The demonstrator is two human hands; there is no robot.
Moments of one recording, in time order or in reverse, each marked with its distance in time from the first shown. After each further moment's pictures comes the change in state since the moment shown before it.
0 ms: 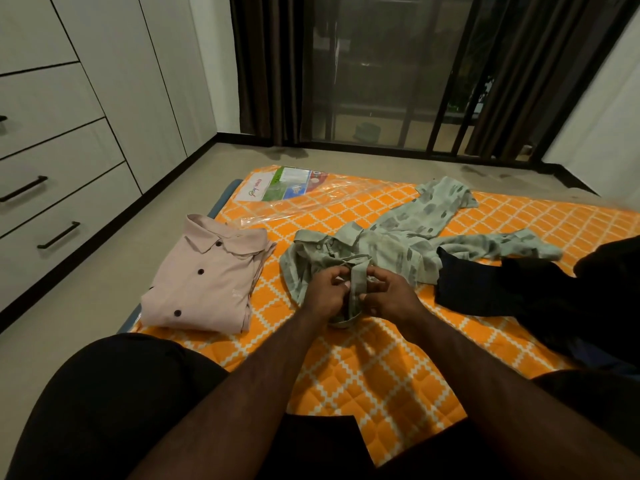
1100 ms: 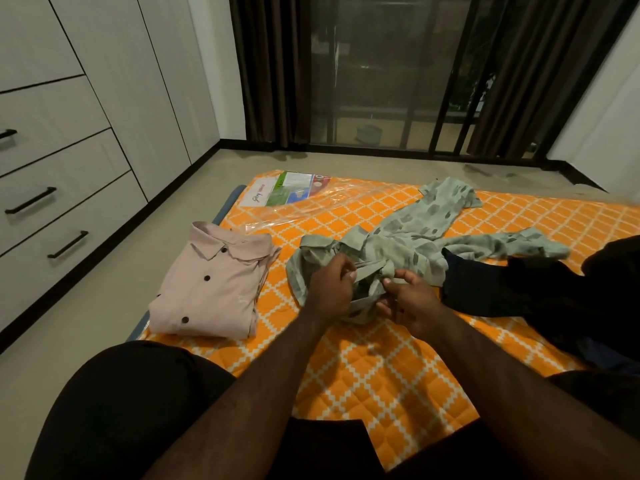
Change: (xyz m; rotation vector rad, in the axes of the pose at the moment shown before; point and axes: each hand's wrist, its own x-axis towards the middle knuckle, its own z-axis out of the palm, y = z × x) left_hand -0.002 0.015 -0.010 0.315 0.116 0.338; right_hand 0.002 -0.011 -0.007 0.317 0.287 0.261
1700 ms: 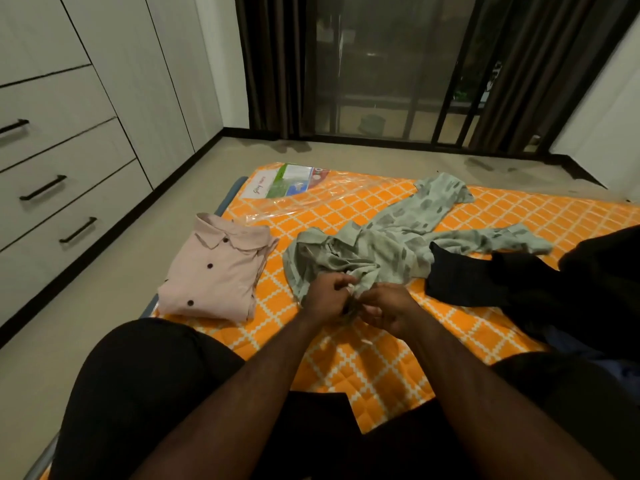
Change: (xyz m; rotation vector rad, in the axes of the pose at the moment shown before) left_hand -0.035 0.009 0.007 -0.081 -0.183 -0.196; right_hand -0.037 0.007 0.000 -0.115 -0.074 0.145
